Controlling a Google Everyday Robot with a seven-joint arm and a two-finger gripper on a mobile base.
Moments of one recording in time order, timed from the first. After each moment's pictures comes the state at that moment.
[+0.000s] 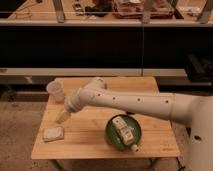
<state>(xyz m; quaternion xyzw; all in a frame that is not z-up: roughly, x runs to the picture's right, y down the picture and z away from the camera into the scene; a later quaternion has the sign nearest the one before) -0.227 0.109 0.724 0.32 -0.26 -0.89 0.17</state>
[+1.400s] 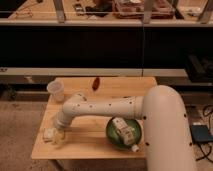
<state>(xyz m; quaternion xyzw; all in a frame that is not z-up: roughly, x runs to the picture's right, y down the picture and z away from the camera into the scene) -0.289 0.219 0.799 0.34 -0.34 -0.88 0.01</state>
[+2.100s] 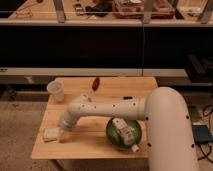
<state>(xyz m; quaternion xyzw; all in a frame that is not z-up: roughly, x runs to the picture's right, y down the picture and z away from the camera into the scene) -0.264 0.224 0.818 0.33 -0.34 -0.88 0.00</state>
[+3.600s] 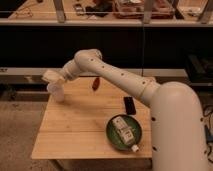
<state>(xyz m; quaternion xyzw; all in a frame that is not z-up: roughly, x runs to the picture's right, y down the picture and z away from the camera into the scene) -0.262 -0.068 0.782 0.34 -0.25 -0.89 0.19</state>
